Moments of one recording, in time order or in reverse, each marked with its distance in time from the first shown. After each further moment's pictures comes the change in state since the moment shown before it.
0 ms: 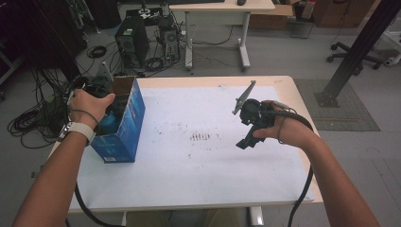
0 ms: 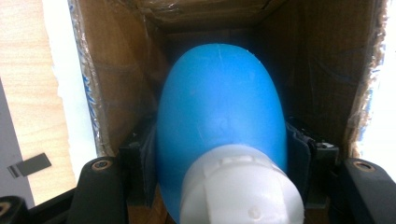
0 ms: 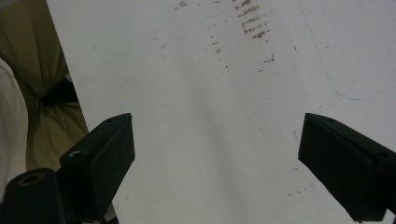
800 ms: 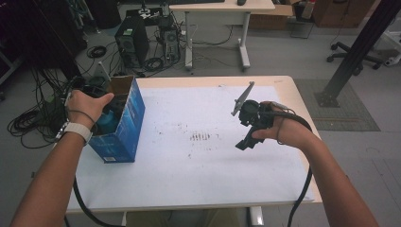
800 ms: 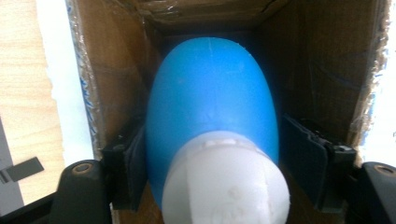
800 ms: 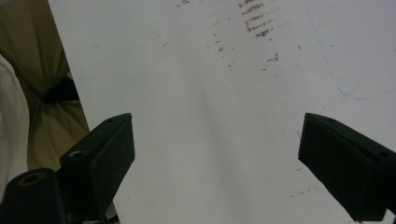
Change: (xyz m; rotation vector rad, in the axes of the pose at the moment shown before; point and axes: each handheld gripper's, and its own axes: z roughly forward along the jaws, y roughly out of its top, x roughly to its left) left arm 0.007 0.001 0.001 -0.005 -0.036 -0.007; right arm 0.002 0.001 0.003 0.012 0.005 0.003
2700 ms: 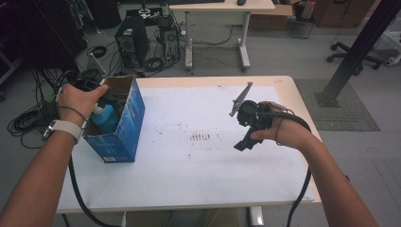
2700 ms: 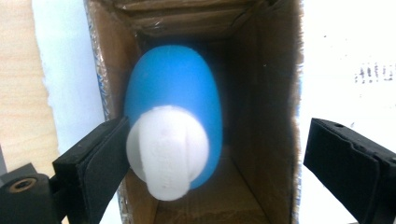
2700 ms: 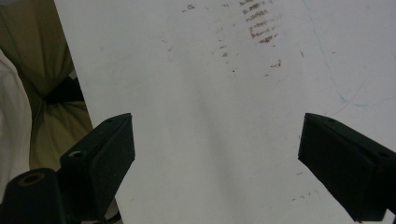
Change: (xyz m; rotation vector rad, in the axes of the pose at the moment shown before) left arm 0.002 -0.007 -0.034 -0.053 -0.084 0.025; right arm 0.006 0.006 -0.002 -0.004 -0.003 -0.020
